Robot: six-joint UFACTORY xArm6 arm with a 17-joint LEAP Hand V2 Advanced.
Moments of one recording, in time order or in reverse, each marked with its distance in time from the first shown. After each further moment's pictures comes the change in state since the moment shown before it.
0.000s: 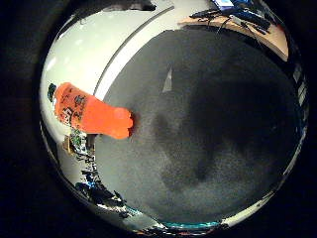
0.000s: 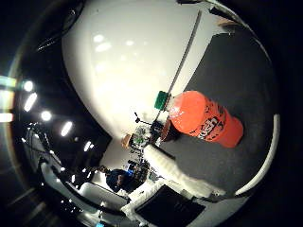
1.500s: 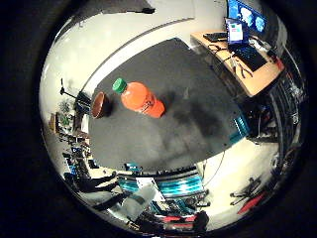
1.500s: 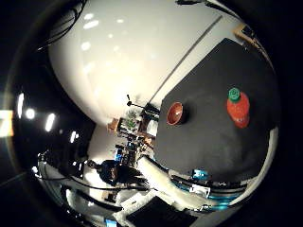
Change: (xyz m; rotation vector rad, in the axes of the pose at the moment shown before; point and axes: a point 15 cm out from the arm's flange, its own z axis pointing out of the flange) arm -0.168 -0.031 -0.072 -0.126 0.155 -0.132
